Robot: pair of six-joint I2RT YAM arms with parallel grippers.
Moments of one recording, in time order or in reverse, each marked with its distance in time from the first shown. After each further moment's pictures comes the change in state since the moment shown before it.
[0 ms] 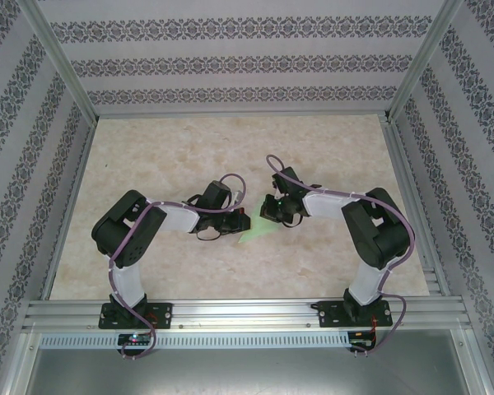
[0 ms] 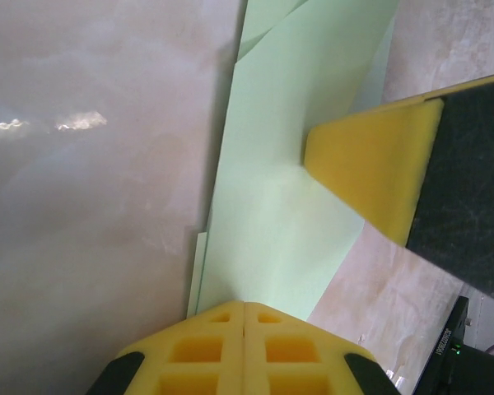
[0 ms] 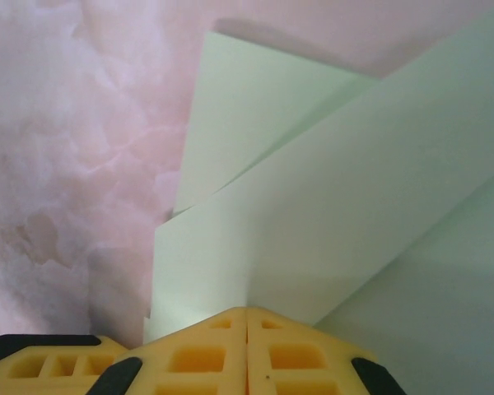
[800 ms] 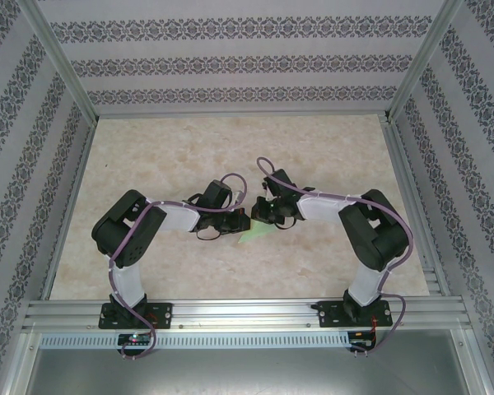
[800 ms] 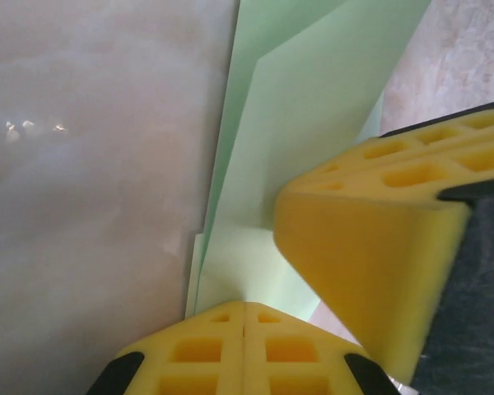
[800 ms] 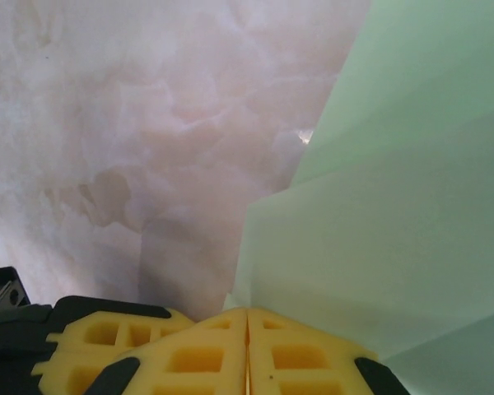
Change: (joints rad) left arm 0.000 0.001 0.016 -0.037 0.002 0.035; right arm 0.080 0.004 0.008 0.053 -0.030 0.006
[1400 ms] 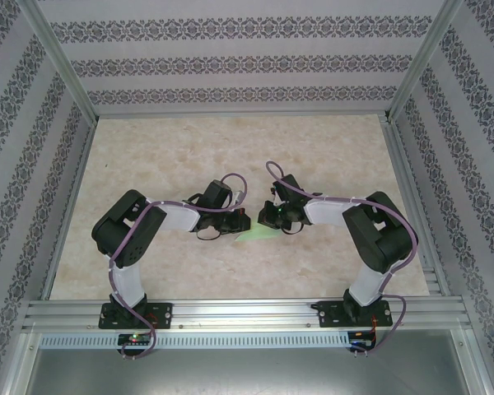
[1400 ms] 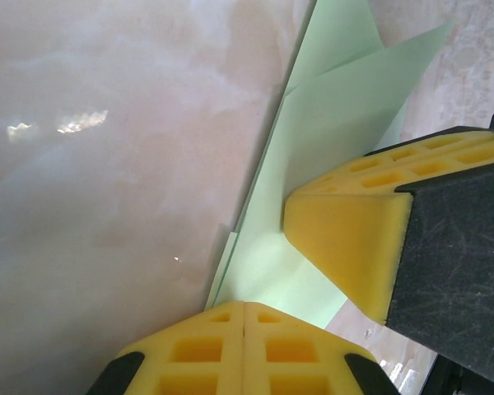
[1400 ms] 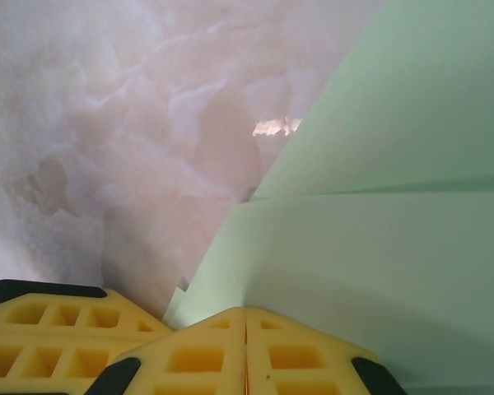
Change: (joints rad) left arm 0.000 0.000 0.001 0.000 0.001 0.010; right arm -0.058 -0.039 -0.111 0.053 -0.031 0.017
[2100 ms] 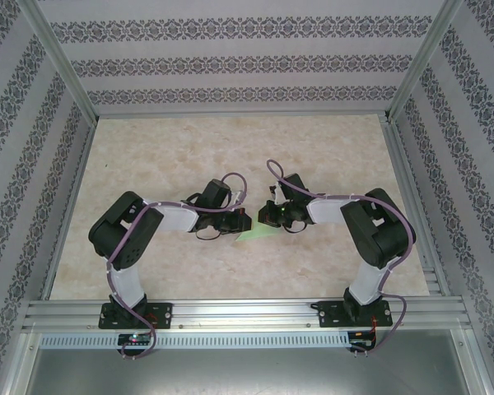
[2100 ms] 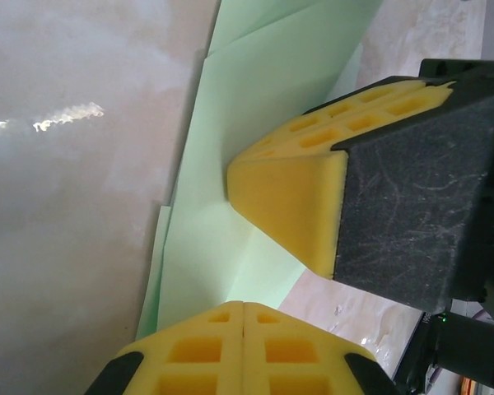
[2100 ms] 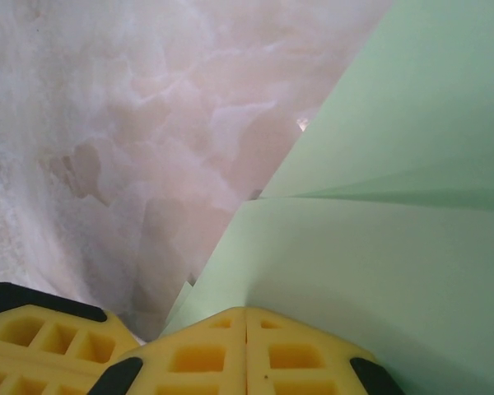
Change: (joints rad) left arm -0.002 -0.024 -0.006 0.007 0.058 0.004; right arm -0.048 0.039 -0.019 0.100 -0.128 -0.119
